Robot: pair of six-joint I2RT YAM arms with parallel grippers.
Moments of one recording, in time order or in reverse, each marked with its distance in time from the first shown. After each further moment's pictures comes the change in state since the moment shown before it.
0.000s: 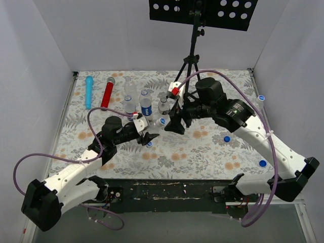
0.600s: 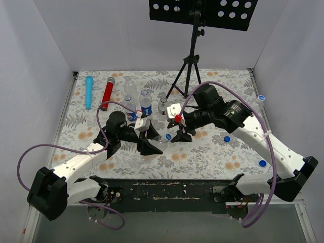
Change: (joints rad) left arm 0.055 0.165 0.053 0.072 0.688 -0.294; right arm 0.004 -0.036 -0.035 -0.185 -0.244 -0.586
